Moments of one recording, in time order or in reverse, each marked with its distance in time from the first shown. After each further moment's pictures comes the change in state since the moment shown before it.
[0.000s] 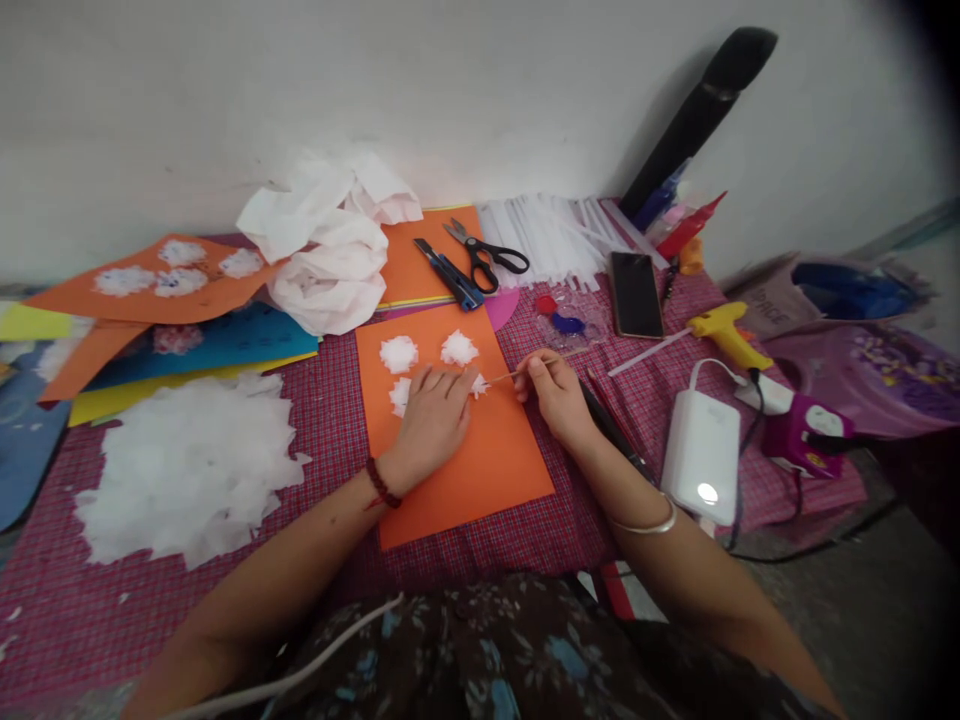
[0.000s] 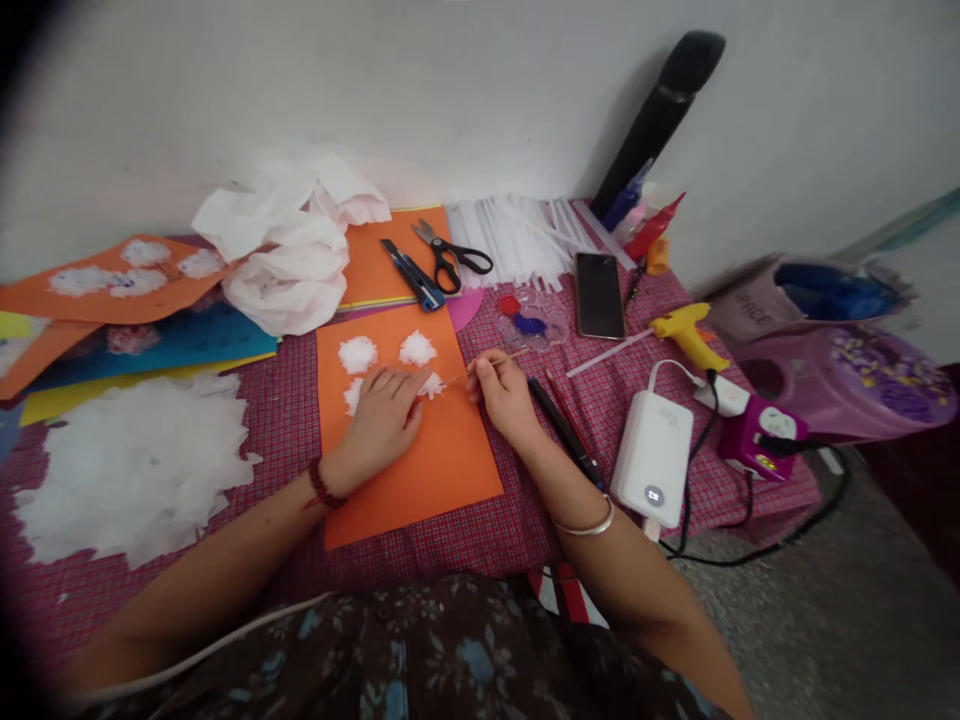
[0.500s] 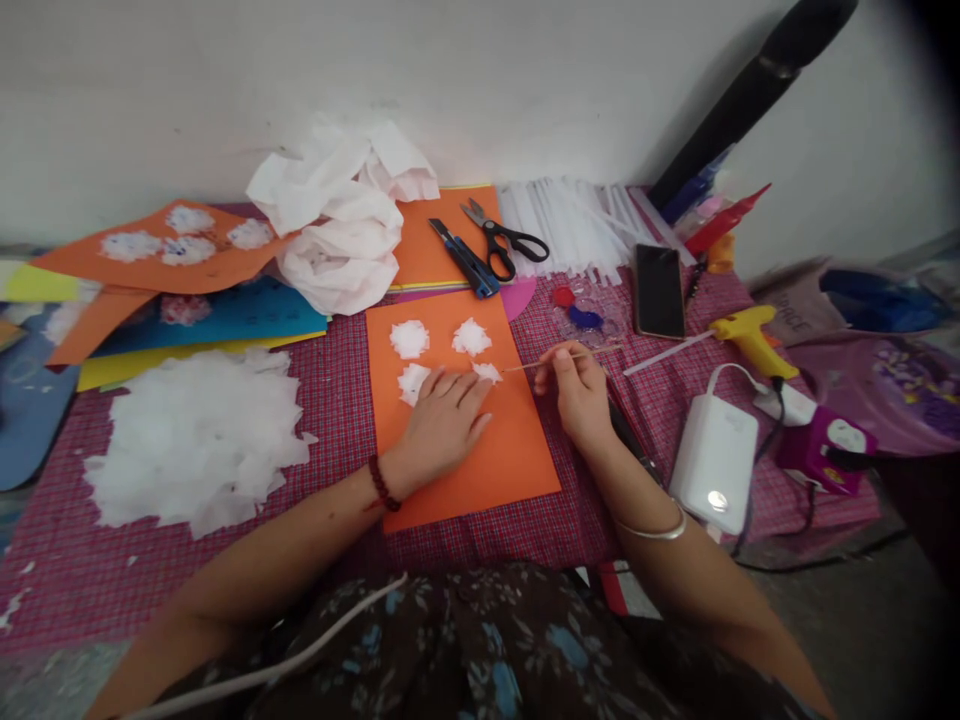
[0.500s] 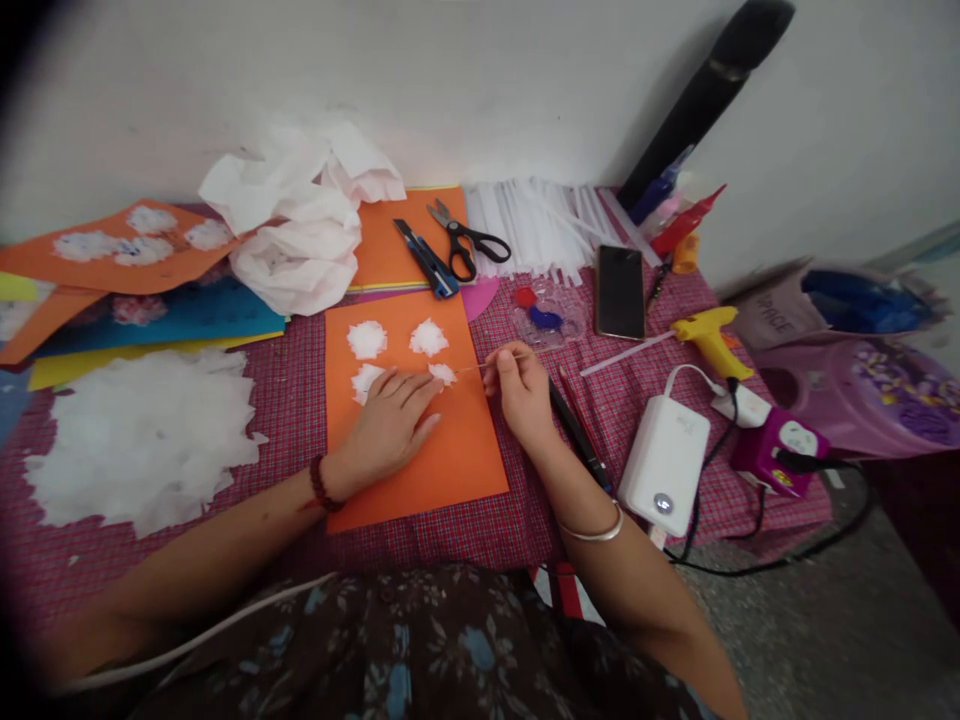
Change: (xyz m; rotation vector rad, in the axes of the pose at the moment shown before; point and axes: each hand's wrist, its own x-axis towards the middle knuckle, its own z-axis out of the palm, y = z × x) left_hand -0.019 0.009 -0.006 0.009 -0.041 0.073; right_hand -0.004 -0.005 -0.001 0.015 0.068 -0.084
